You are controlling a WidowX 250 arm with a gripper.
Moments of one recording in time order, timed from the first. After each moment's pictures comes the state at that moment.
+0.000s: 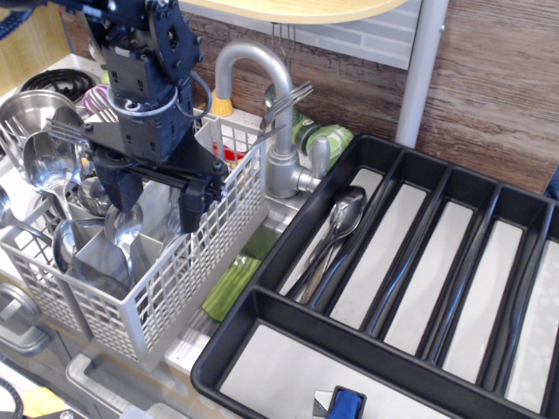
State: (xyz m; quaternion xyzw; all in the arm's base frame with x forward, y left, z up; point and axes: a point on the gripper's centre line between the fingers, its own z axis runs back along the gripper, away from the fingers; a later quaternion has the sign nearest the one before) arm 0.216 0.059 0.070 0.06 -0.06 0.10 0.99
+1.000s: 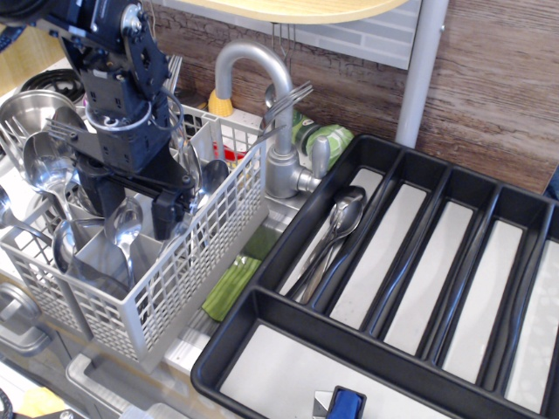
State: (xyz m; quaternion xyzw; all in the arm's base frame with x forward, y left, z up) arm 0.220 0.088 0.047 0.06 -0.04 0.06 1.00
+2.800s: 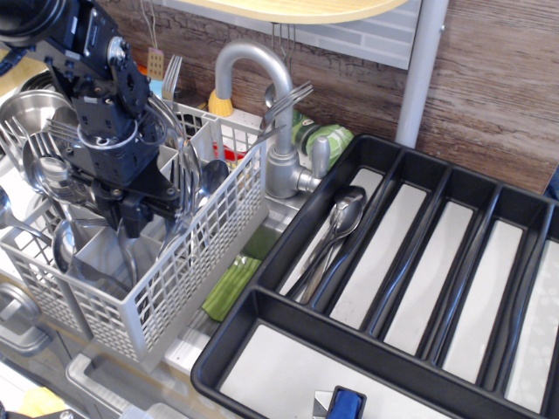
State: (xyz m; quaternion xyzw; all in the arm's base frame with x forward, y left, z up) arm 0.228 0.109 0.019 0.06 -0.05 0.05 1.00
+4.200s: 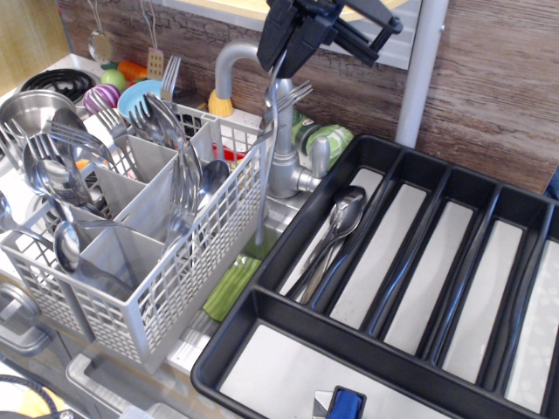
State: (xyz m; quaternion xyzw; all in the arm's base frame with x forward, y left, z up) arm 0.295 -0.005 0.168 0.22 -0.02 0.07 0.97
